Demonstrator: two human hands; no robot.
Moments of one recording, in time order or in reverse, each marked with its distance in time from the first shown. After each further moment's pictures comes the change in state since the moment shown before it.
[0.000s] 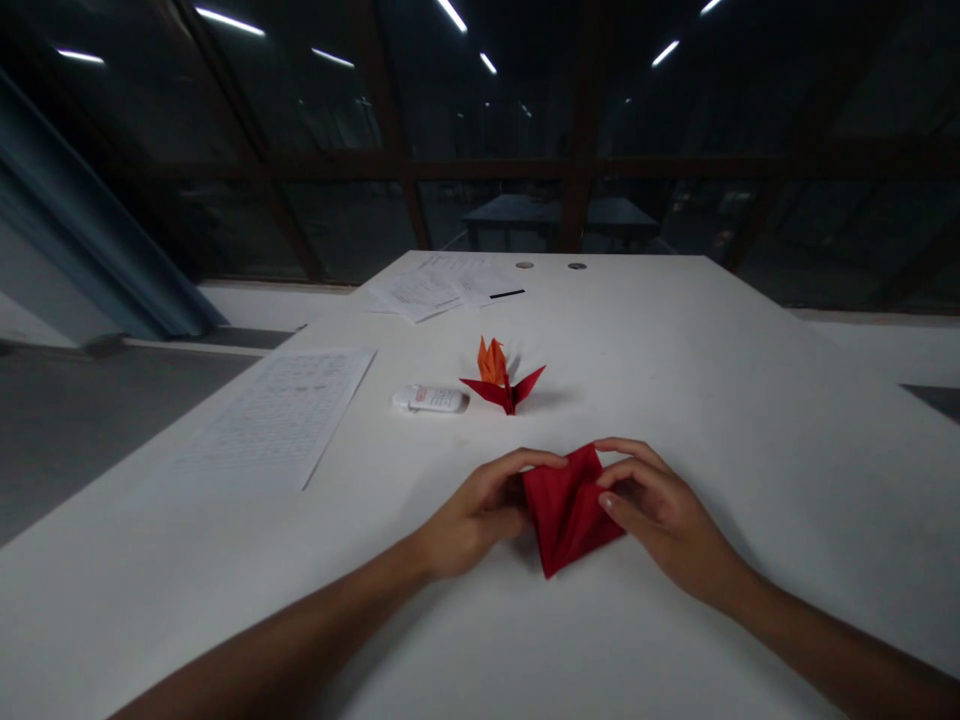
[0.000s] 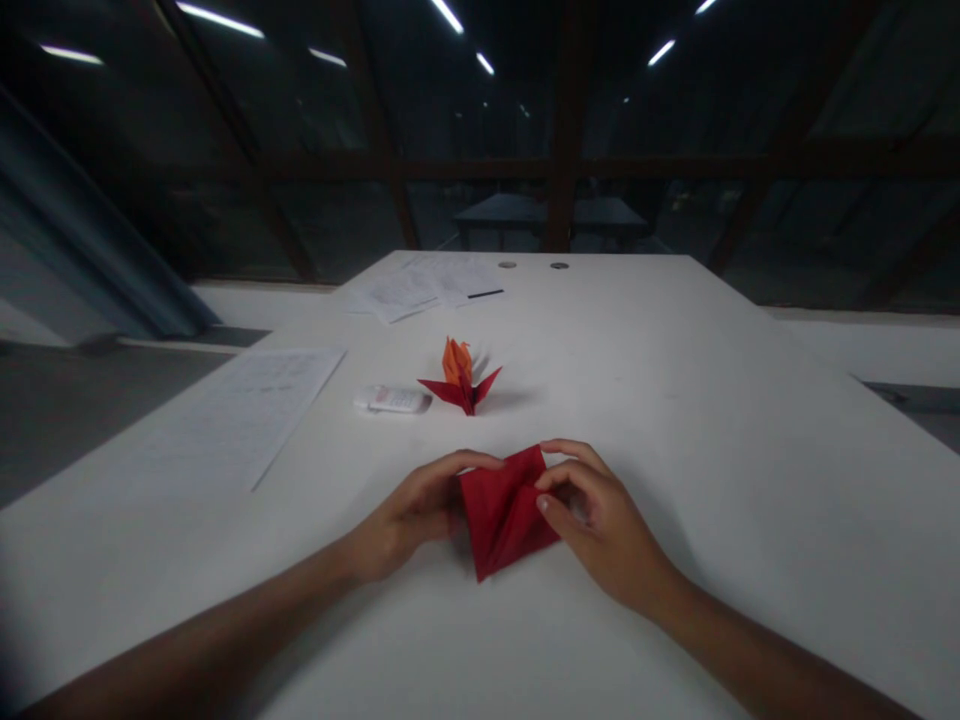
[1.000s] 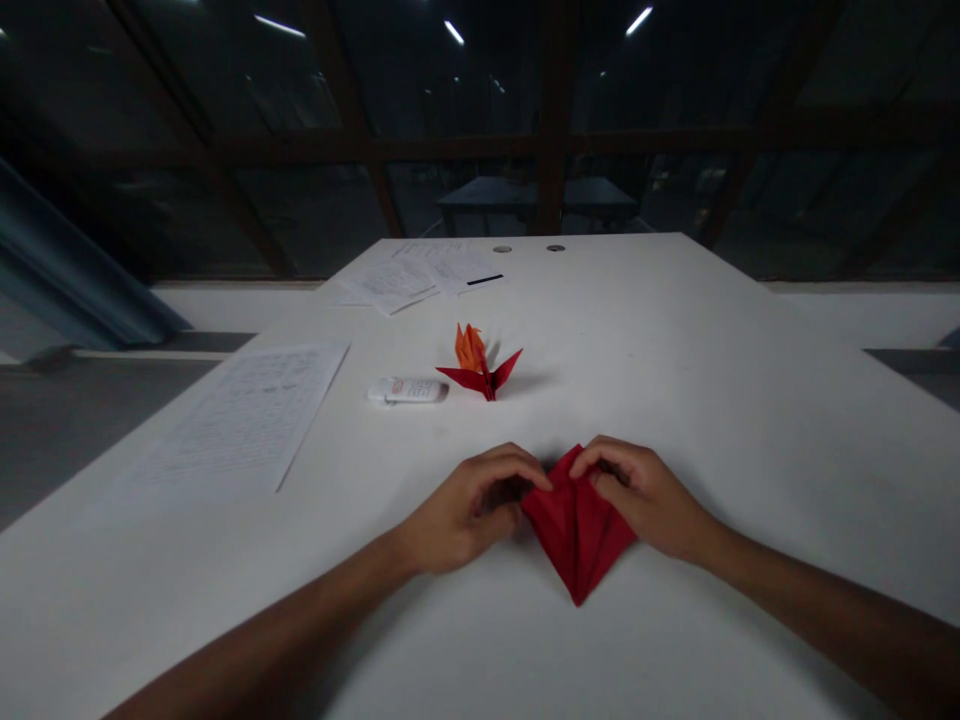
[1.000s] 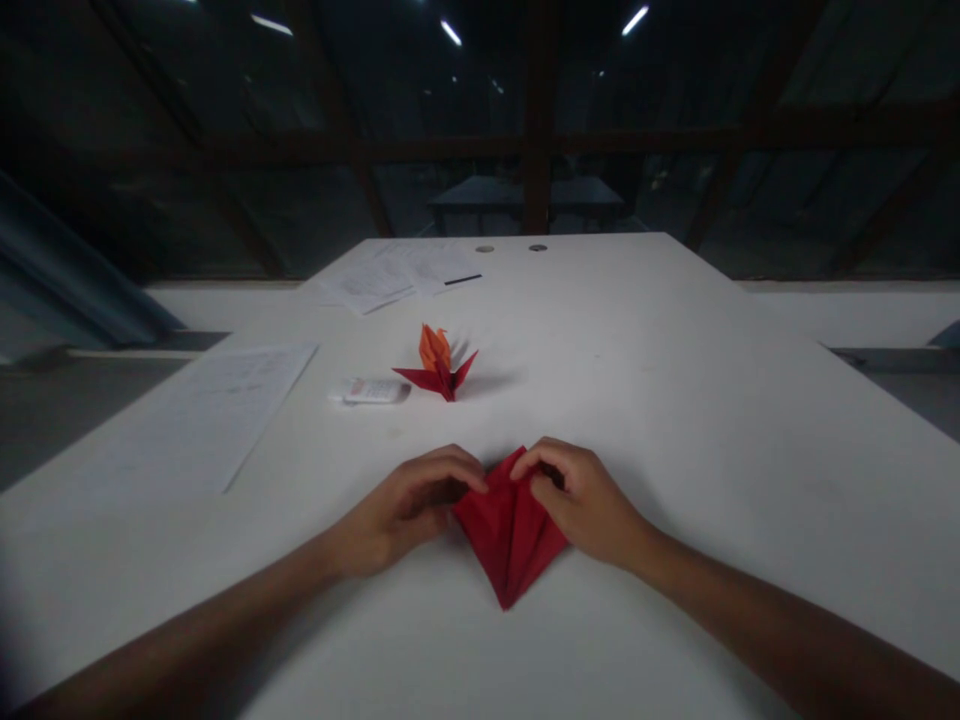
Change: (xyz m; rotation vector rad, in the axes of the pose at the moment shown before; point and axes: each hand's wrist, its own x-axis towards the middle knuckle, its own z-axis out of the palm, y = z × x) left_hand -0.001 0.011 0.001 0.464 -0.124 0.125; right_hand 0.004 -0.005 -0.002 -0.030 -0.108 0.041
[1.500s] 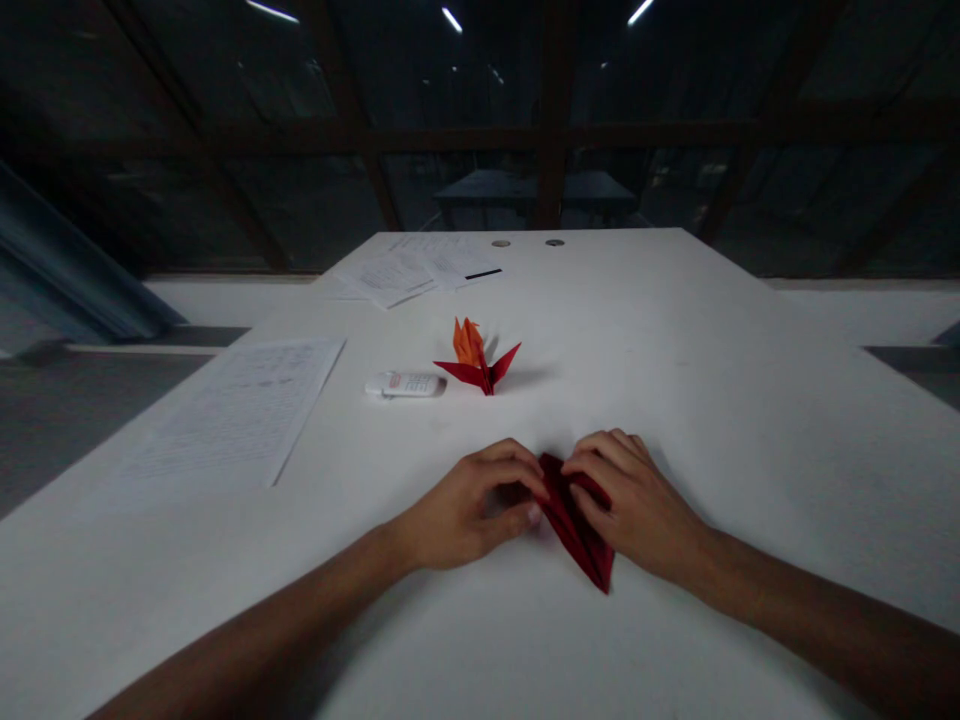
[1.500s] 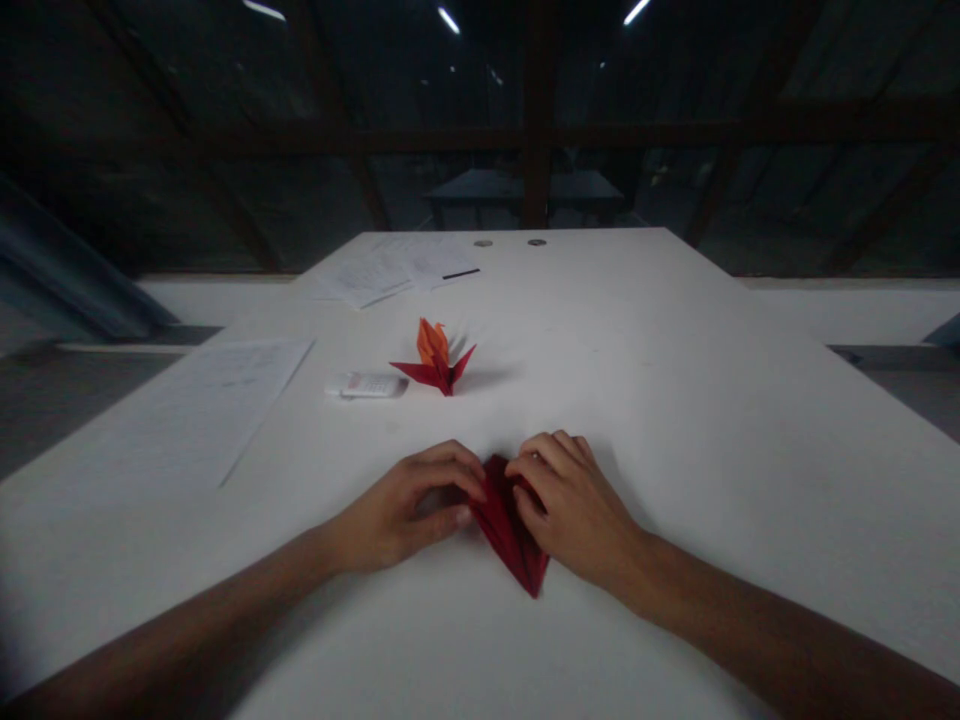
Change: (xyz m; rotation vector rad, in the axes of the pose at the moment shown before) left_hand 0.003 0.002 0.001 0.228 -0.023 0.084; right_hand -0.011 0.002 0.014 -0.651 0.055 -0.264
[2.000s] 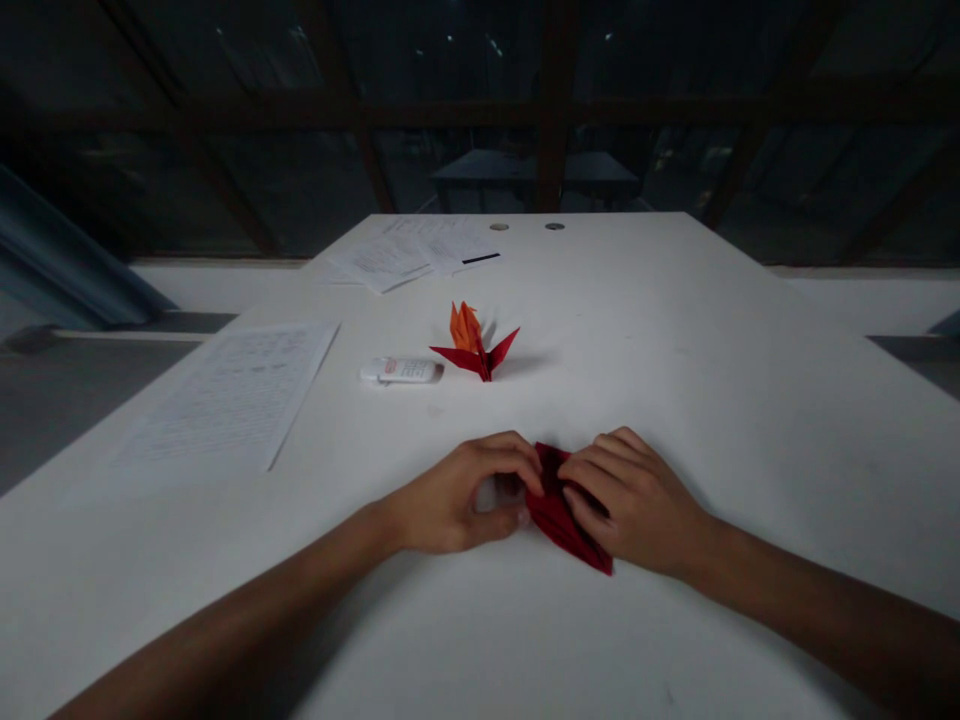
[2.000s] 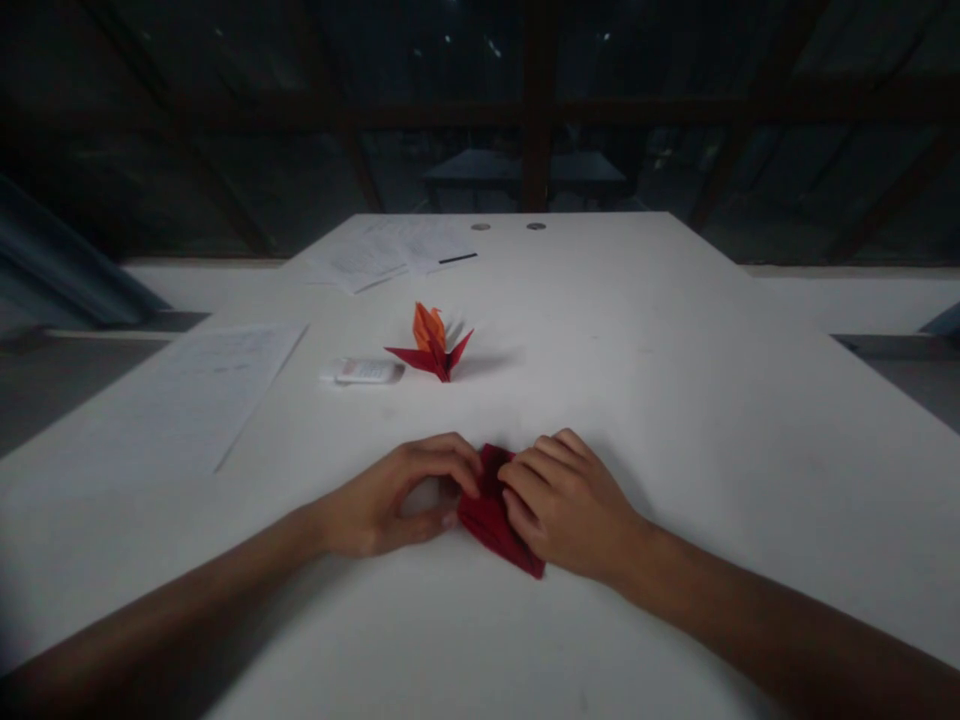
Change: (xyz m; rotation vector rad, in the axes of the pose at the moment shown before) left_hand 0.001 0.010 -0.009 0.017 -0.126 0.009; right_hand -0.004 -0.006 -0.008 -0.109 -0.077 -0.207
